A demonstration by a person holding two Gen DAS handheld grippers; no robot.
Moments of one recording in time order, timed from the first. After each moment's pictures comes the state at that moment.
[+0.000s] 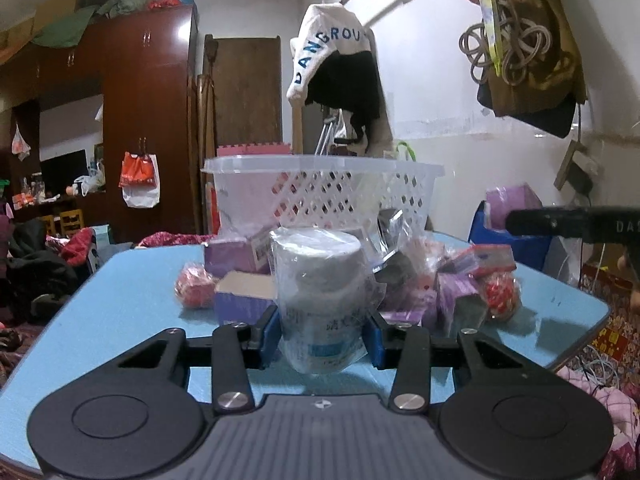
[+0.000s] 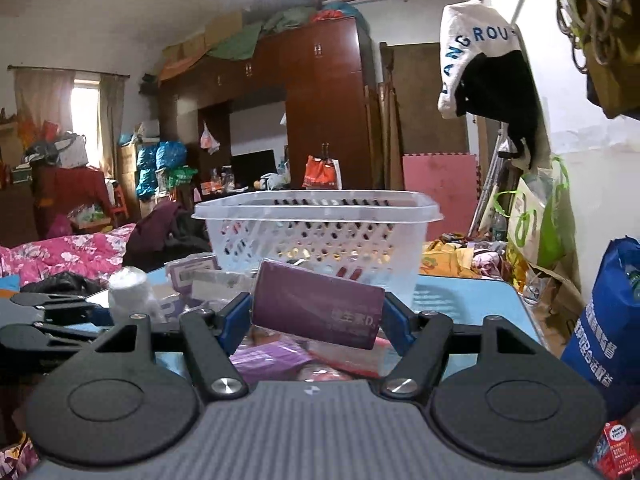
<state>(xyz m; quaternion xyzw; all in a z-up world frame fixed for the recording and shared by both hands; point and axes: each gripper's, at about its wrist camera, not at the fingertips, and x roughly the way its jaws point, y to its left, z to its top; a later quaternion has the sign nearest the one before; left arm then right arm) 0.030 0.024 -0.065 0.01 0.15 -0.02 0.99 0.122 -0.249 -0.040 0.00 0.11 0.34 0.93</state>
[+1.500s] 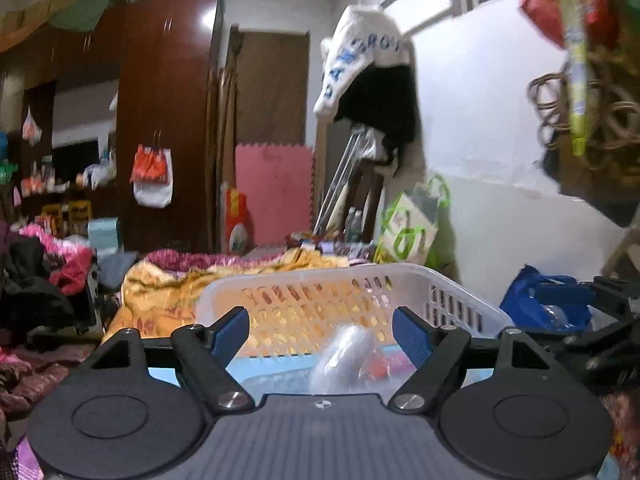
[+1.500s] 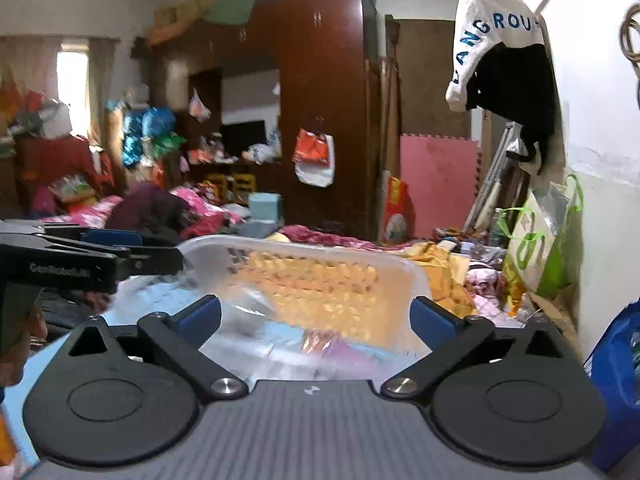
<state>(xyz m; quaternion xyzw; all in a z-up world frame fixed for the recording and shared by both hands) 0.163 0.048 0.060 -0.02 0.15 0.01 0.99 0.213 -0.206 0.035 -0.04 0.15 0.34 0.93</state>
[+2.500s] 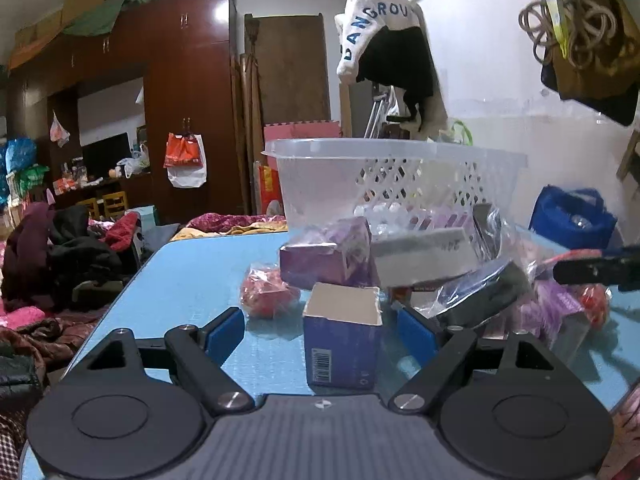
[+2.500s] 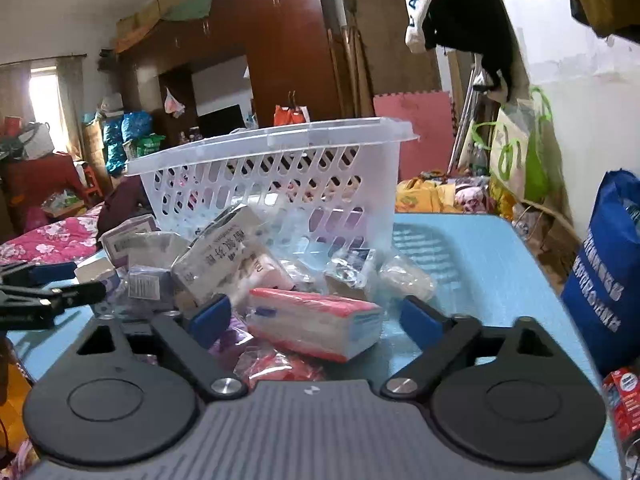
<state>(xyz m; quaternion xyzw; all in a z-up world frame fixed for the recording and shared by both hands) 0.080 0.053 -0.062 0.02 0.19 0.06 0.98 0.172 -0.229 -0.075 0.02 0.21 0.31 0.93</state>
